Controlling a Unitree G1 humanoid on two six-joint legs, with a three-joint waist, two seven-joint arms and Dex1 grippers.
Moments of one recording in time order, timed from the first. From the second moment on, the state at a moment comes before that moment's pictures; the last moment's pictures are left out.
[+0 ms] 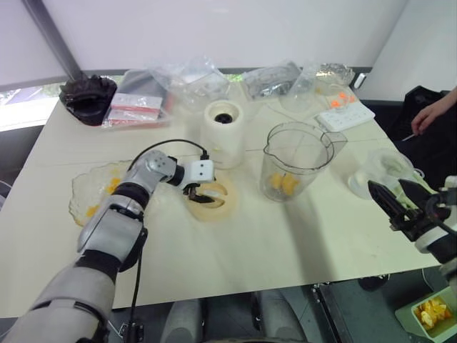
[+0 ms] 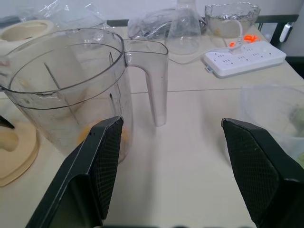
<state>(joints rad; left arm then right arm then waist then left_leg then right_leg) -1.06 0.35 -0.37 1.27 0.23 -0.45 -1.17 0.31 -0.65 -0.76 -0.80 1.06 0.82 0.07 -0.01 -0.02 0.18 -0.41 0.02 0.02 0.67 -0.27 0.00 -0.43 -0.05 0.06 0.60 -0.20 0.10</state>
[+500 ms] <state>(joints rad) -1.08 0.31 -0.31 1.29 0.24 -0.24 -1.24 0.17 -0.68 -0.63 -0.70 0.97 0.80 0.05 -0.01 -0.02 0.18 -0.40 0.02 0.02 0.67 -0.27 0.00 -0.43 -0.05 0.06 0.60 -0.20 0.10</state>
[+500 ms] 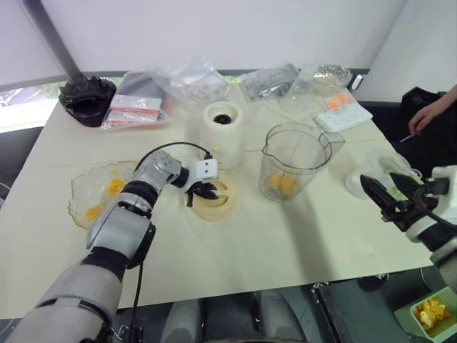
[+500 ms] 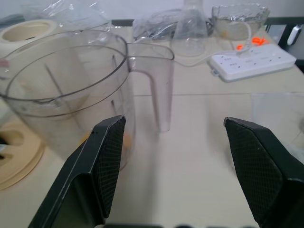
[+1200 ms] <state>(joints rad) -0.89 0.37 -0.12 1.00 0.05 -0.01 -1.28 -0.13 -0.63 -0.20 -0.17 0.41 0.46 0.31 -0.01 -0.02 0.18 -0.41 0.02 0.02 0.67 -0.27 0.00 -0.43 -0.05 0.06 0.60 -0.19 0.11</state>
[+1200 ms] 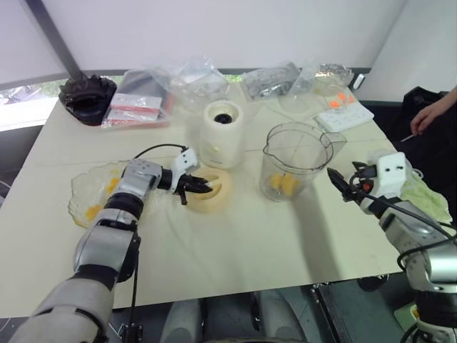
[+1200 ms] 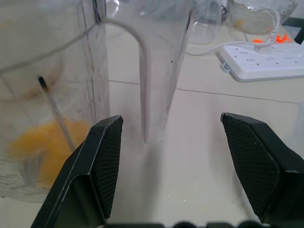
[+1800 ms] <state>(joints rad) -0.78 0.41 -0.12 0.75 -0.03 0.12 -1.22 -0.37 -0.56 -0.17 0.17 0.33 0.32 0.42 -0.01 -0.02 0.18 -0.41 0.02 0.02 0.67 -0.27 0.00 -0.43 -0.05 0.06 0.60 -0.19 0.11</state>
